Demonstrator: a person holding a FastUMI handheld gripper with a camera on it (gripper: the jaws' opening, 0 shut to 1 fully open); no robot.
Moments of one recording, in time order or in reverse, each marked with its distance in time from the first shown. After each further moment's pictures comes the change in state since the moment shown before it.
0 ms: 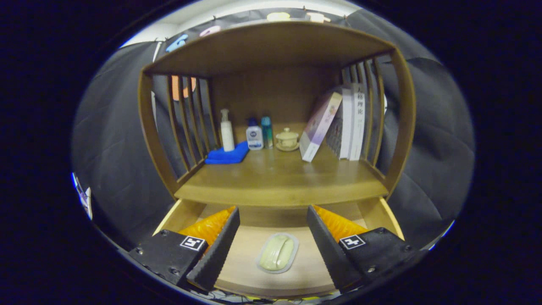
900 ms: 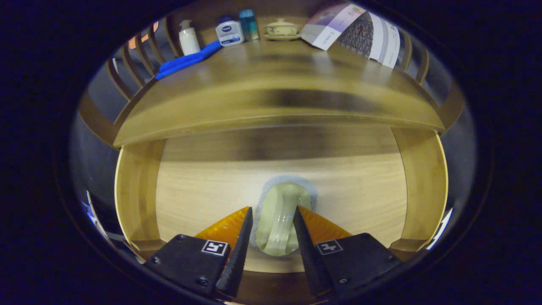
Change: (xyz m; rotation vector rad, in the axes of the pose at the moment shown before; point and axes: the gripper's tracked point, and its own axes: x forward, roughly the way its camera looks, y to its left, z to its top) arm 0.075 -0.005 -0.119 0.053 0.648 -0.125
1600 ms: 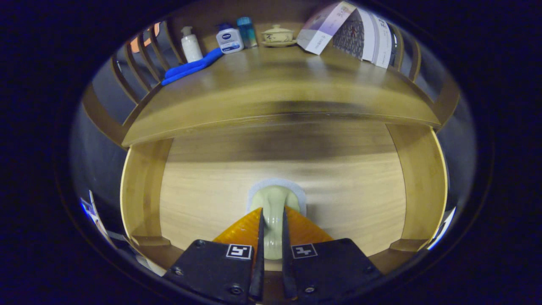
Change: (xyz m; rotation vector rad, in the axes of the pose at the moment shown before) arm -0.021 -0.005 -0.005 0.009 -0.067 0.070
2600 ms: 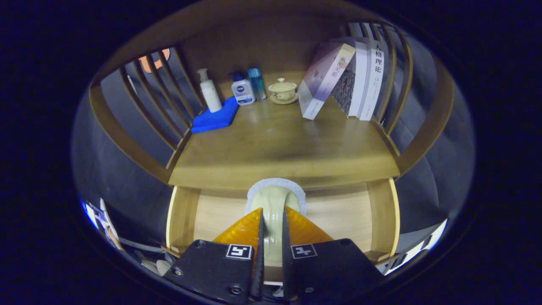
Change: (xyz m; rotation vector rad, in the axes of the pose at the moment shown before) arm -0.115 0.009 0.093 0.001 -0.159 0.069
